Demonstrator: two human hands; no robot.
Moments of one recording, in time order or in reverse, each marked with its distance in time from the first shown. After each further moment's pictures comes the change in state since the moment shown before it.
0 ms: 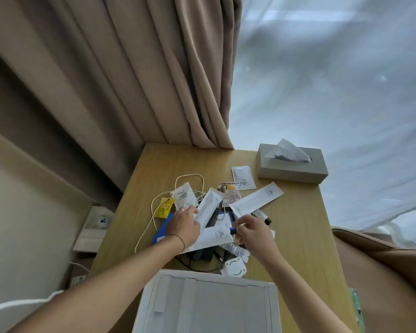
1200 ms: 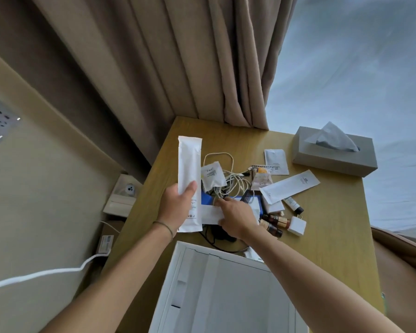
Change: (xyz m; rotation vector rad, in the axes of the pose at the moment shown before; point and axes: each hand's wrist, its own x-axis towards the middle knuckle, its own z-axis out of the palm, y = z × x) left_hand -0.057 -0.033 -0.066 -0.874 0.286 -0.282; right_hand 0.063 0.003 0.109 -0.957 -0.253 -0.520
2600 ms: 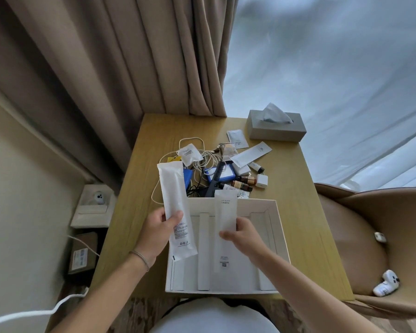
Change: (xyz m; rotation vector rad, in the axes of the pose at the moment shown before) left_hand -0.123 -0.090 -0.080 -0.077 -0.337 0.059; right_hand -0.211 -0.077 0.037 1.113 0.184 0.542
